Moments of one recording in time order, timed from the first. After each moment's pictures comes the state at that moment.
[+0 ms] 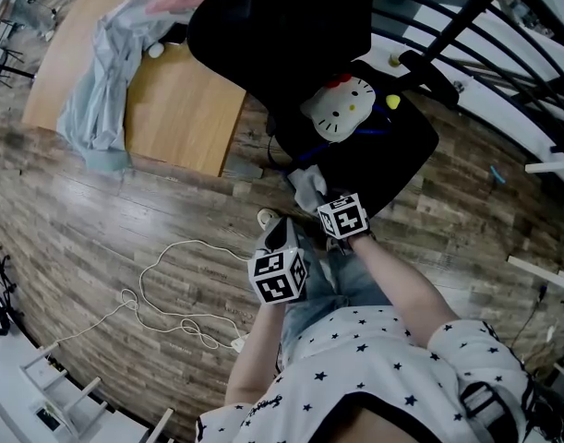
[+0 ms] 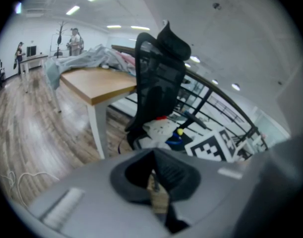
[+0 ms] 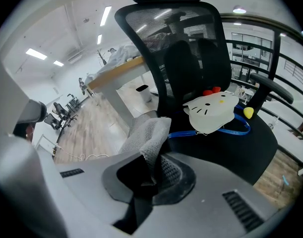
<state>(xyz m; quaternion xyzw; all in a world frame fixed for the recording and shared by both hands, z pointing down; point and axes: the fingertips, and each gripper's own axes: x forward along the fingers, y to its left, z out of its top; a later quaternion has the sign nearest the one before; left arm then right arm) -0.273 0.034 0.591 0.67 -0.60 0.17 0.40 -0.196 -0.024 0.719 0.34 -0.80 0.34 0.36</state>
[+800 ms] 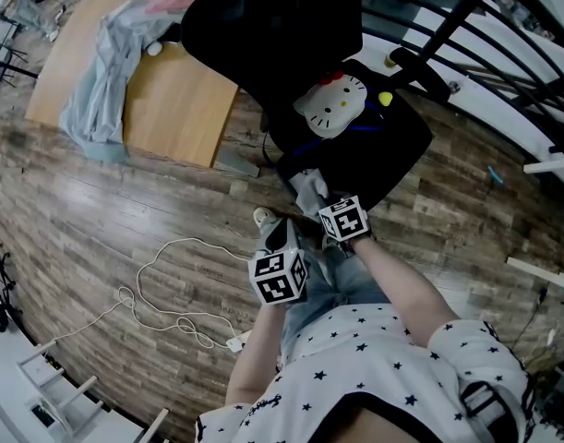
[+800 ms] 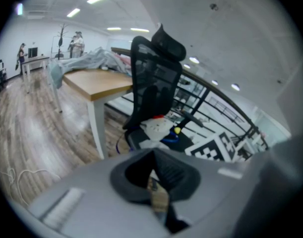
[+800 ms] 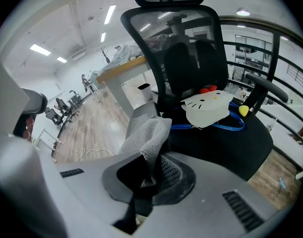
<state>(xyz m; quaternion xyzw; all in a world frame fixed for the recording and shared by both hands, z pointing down) -0.244 0.061 0.585 0.67 -0.61 0.17 0.39 -0.164 0.005 0.718 0.33 -0.81 0.32 0.37</state>
